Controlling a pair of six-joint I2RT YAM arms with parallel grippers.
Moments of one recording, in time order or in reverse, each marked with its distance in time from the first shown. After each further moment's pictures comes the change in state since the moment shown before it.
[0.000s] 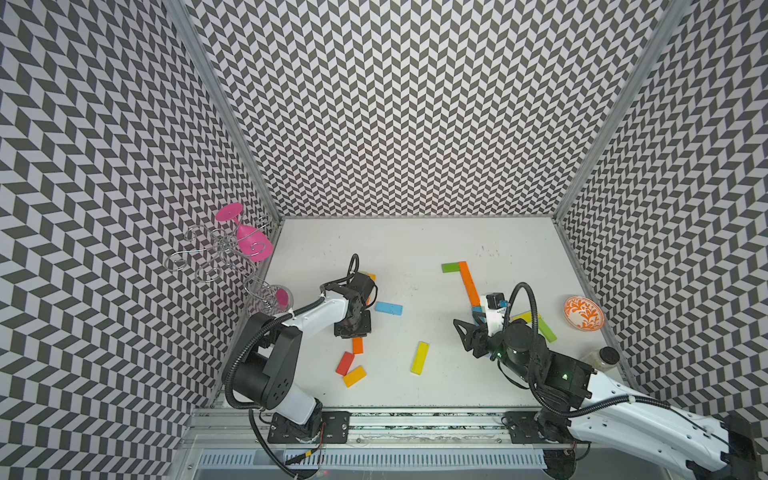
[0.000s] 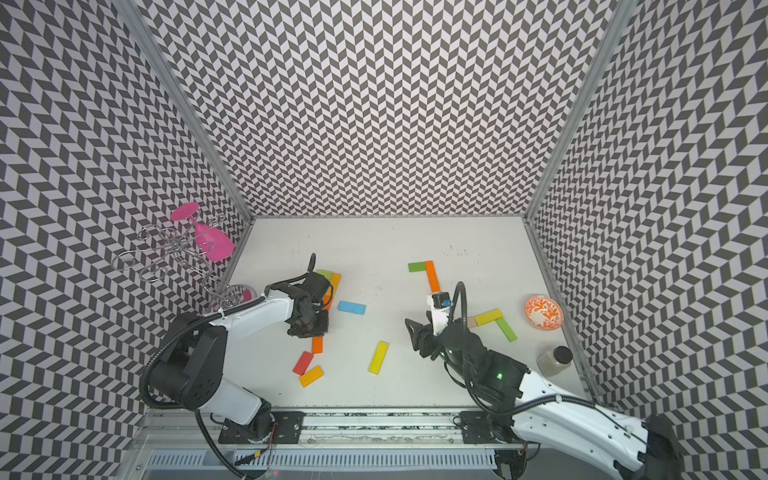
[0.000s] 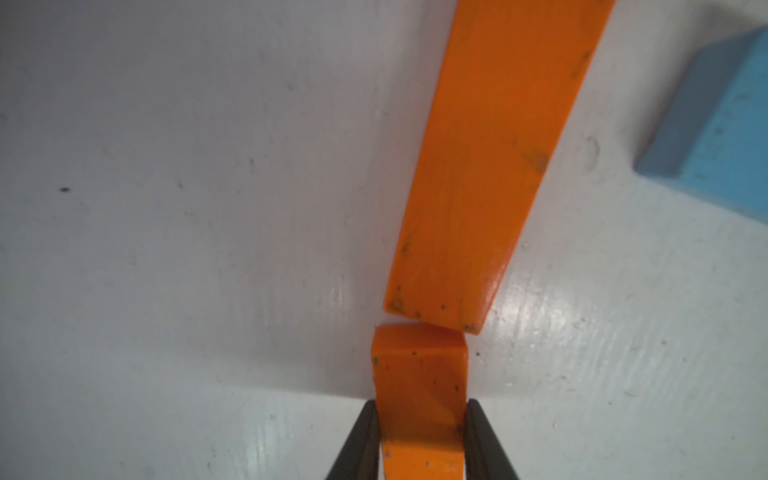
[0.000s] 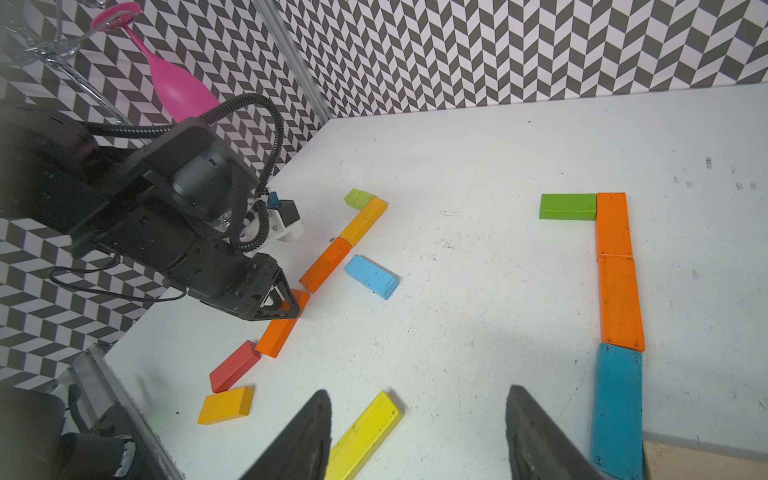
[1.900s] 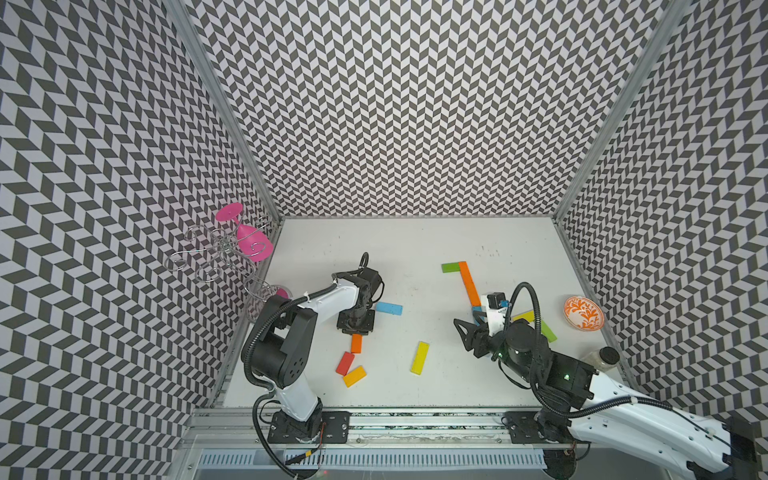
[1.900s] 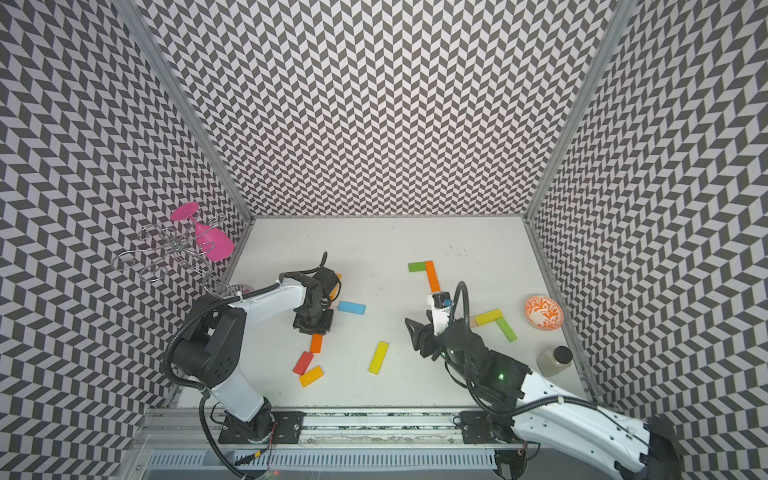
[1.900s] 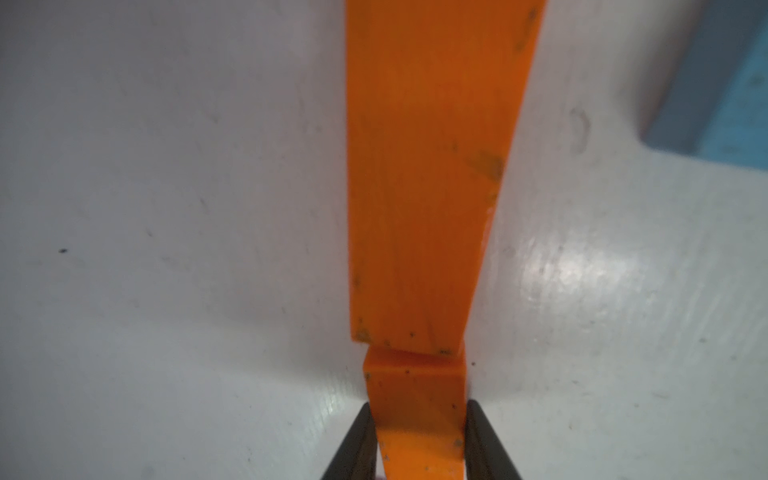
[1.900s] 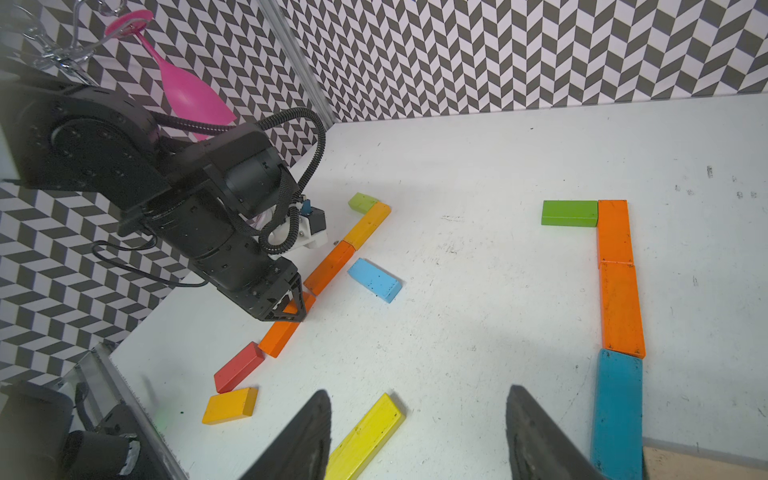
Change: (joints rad) left arm -0.024 0.152 0.147 -0.145 -0.030 0.142; right arm 0.000 -0.012 0.004 -0.001 -0.004 -0.013
